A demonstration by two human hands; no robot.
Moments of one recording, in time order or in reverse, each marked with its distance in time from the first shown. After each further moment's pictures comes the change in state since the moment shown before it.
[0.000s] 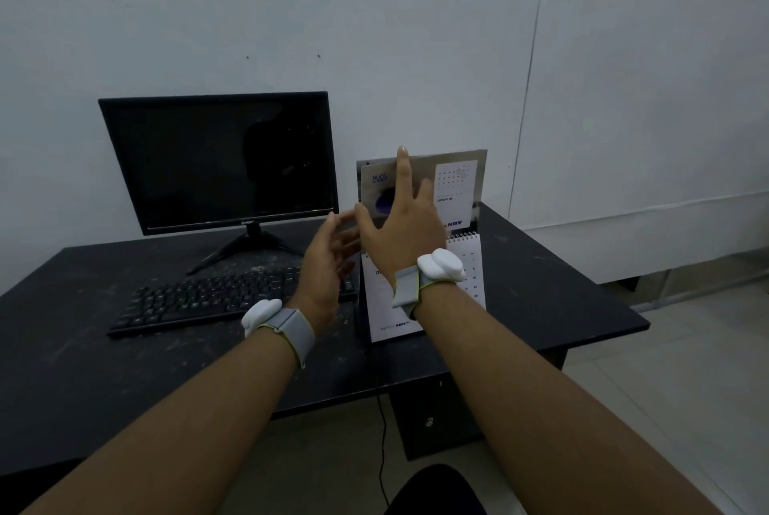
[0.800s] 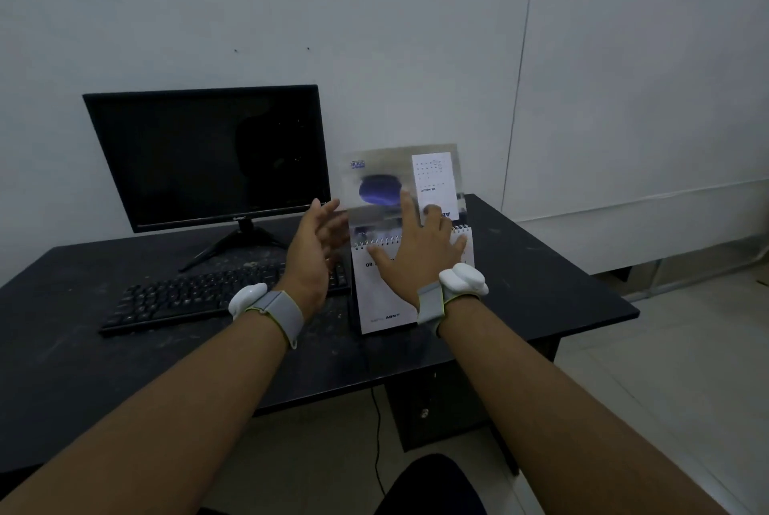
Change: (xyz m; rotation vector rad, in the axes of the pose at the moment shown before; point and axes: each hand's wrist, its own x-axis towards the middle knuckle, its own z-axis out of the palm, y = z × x) left_hand 0.017 0.003 -0.006 -0.051 0.052 -0.026; right_hand -0.026 0.048 0.001 -0.308 -0.326 0.052
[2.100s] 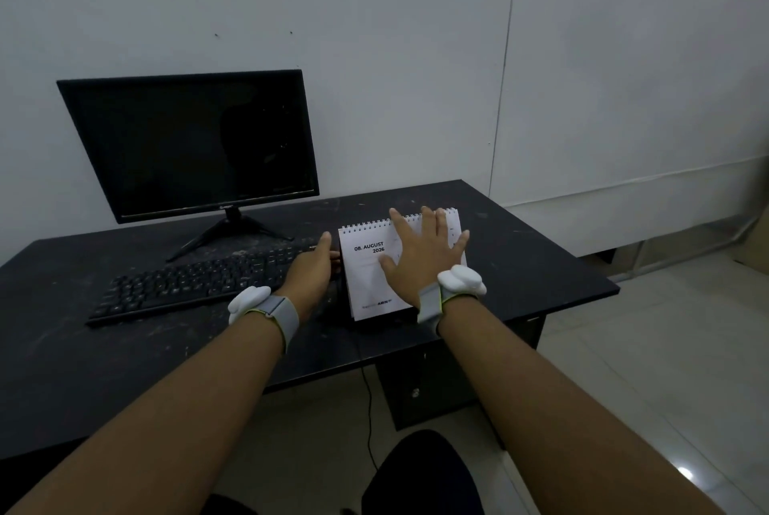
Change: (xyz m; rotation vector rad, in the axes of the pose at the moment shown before) left_hand 0.000 -0.044 -0.021 0.509 0.041 -0.289; right_hand -0.020 0.027 0.017 -0.066 -0.163 -0.009
